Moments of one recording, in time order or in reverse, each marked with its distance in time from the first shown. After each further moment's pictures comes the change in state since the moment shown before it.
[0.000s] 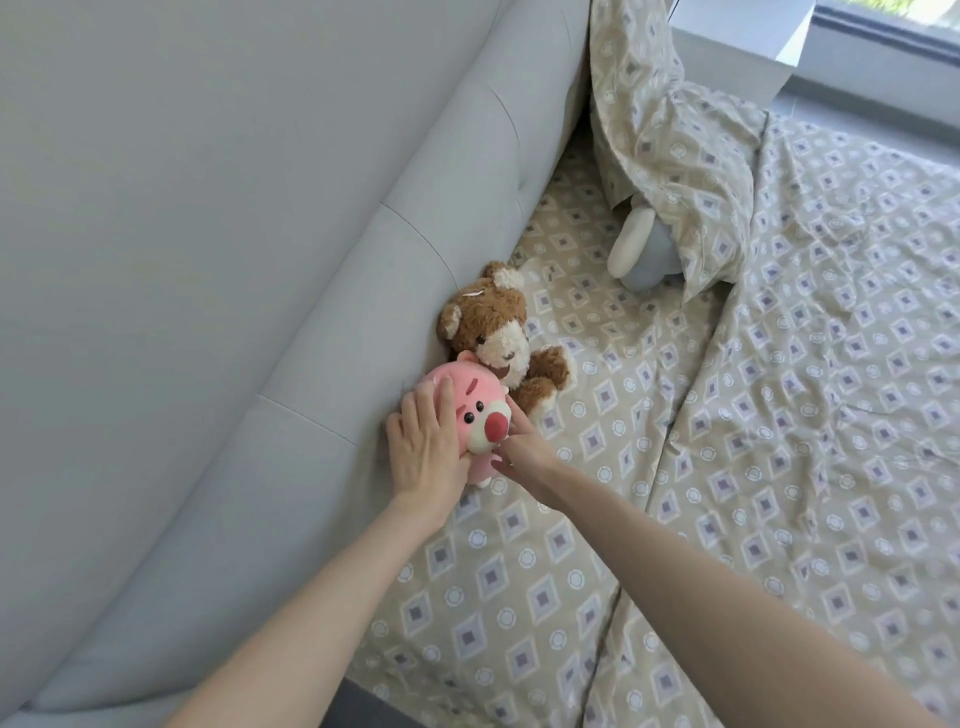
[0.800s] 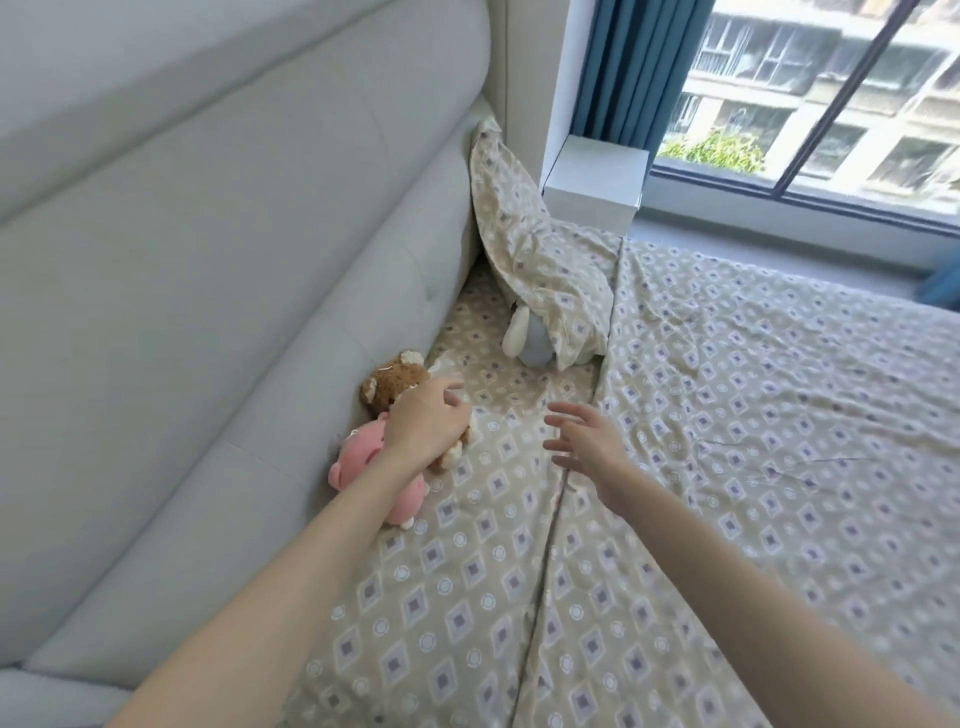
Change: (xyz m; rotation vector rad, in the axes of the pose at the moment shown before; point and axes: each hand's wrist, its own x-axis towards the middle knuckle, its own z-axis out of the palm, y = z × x) left_hand -0.047 0.115 -0.200 -0.732 -0.133 0.044; right_hand -0.220 -0.042 -0.149 0.103 0.406 -0.276
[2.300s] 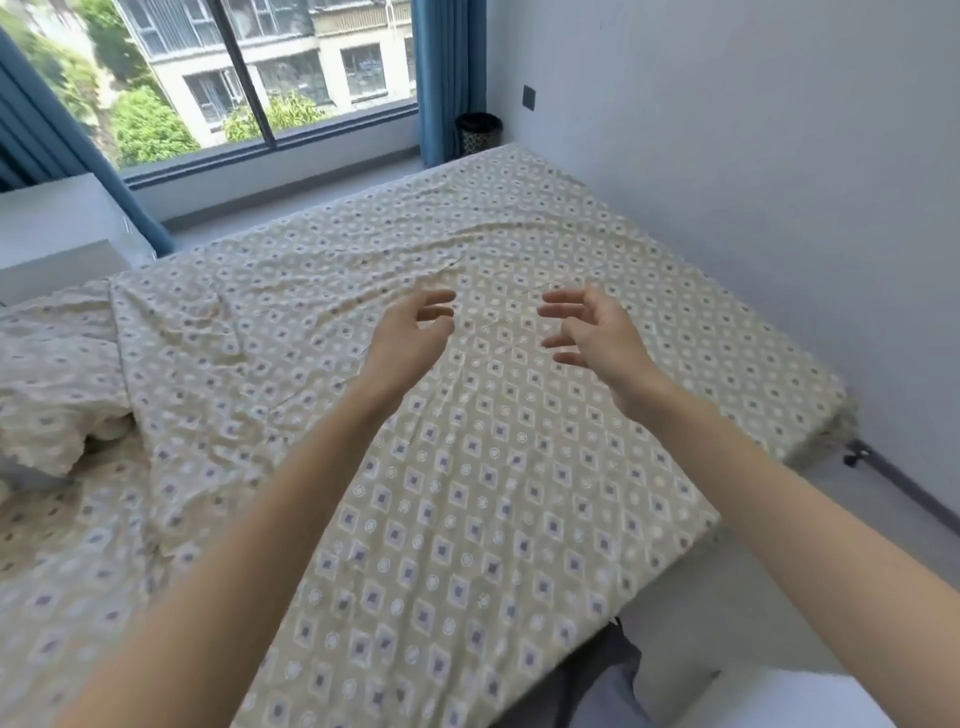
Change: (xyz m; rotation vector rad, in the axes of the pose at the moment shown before) left_hand -0.280 0.438 0.374 -0.235 -0.689 0.571; right_hand -0.306 0.174 -0.551 0.264 0.789 -0.224
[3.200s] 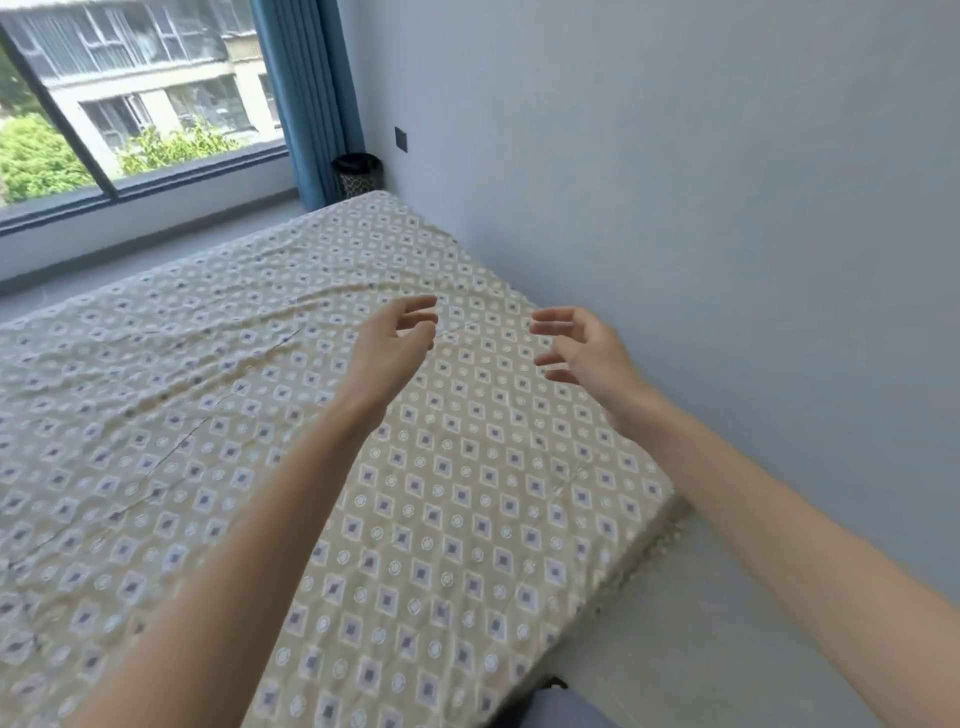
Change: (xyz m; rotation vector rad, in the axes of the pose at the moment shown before) left_hand 0.171 0.176 0.308 -0.089 -0.072 0.067; right_hand 0.174 0.023 -0.344 -0.014 0.116 0.017
